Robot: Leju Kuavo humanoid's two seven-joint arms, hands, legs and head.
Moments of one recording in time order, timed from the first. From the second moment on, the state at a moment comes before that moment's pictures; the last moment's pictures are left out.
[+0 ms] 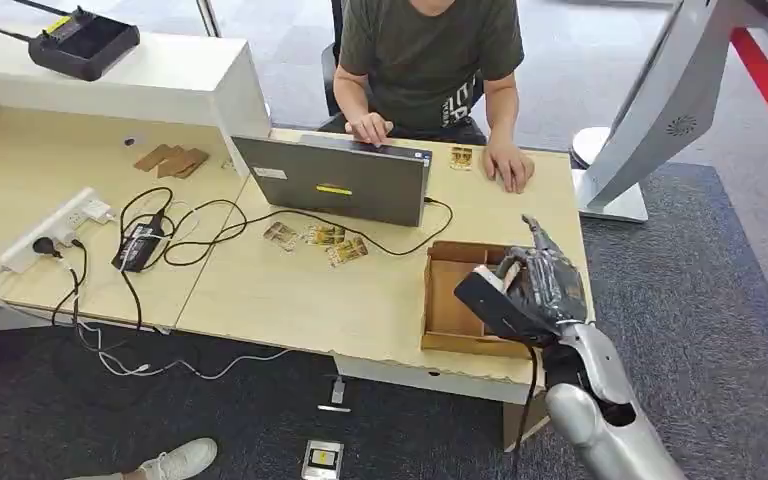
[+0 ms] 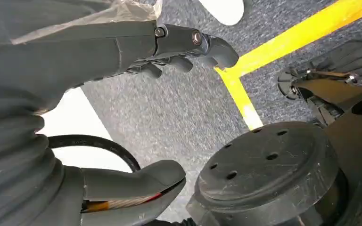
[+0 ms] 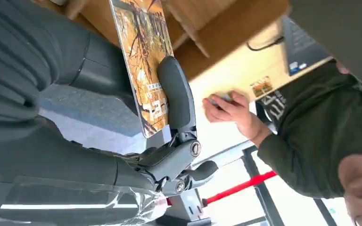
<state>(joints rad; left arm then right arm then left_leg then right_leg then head) -0.09 0.46 -1.24 -0.90 1.04 0.03 0.25 -0.42 -0.22 0.68 -1.49 0.80 -0.08 0.40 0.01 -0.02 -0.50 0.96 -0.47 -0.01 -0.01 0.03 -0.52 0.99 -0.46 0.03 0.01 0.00</state>
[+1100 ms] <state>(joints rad) -0.09 0.46 -1.24 -0.90 0.92 0.04 0.26 -0.69 -0.09 0.76 -1.13 0.76 -0.10 0.45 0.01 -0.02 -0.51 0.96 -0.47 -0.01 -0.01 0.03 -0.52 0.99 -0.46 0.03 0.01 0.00</state>
